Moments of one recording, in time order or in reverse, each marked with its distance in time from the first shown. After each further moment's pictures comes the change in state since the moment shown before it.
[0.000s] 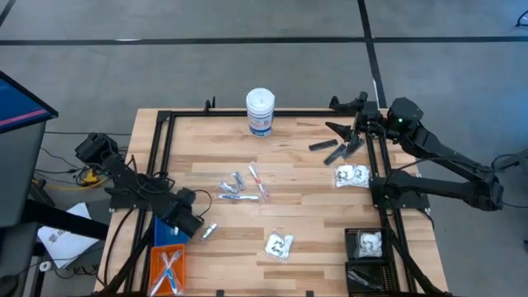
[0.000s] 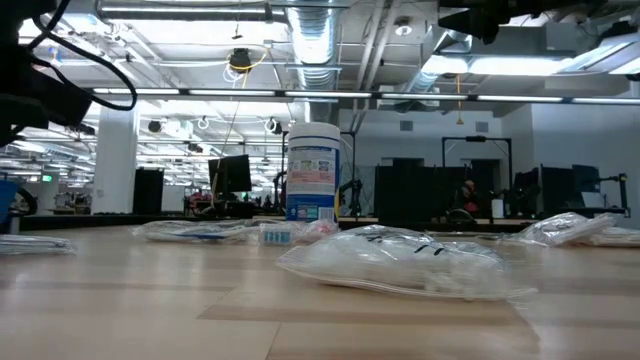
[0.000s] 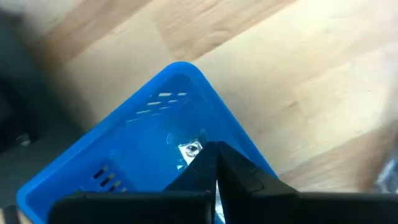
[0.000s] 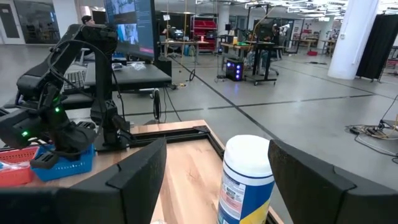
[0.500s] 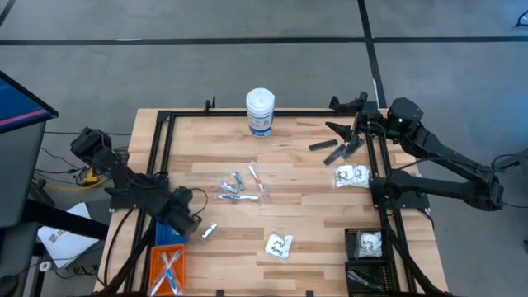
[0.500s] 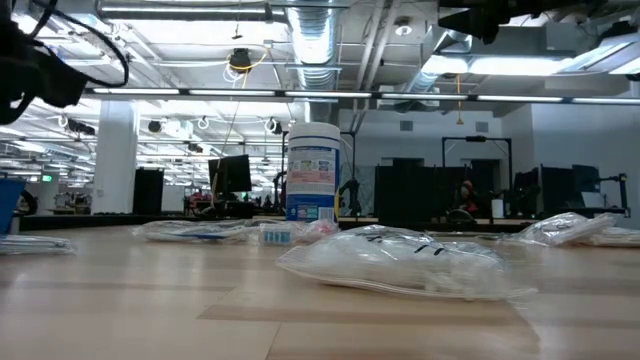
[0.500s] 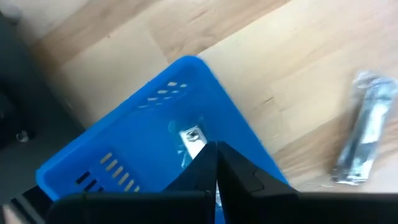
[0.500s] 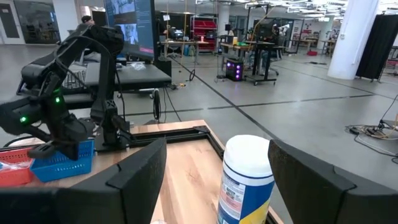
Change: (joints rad) left arm -0.037 -0.127 0.000 -0.029 -0.039 -0.050; right arm 0.000 0.000 0.000 0.000 0.000 0.000
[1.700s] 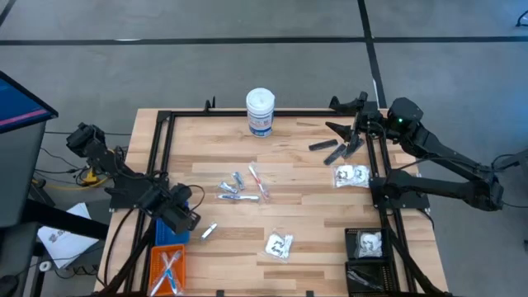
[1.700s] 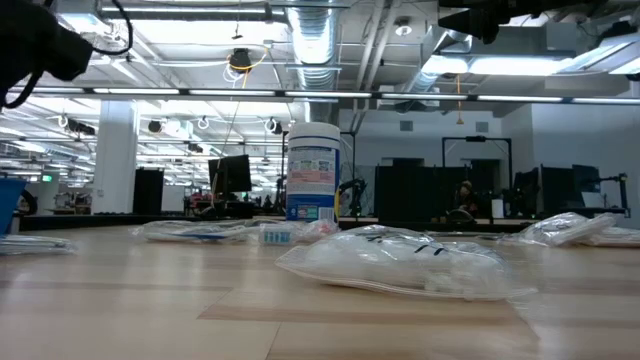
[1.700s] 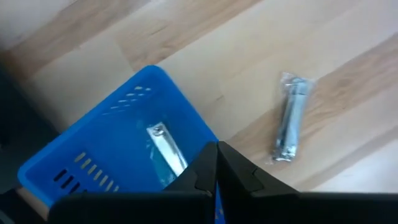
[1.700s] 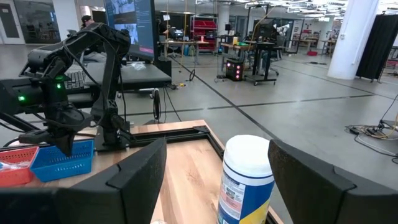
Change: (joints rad) left arm -0.006 -0.118 0.047 0.000 -0.040 0.024; right arm 0.000 0.000 0.000 0.000 0.000 0.000
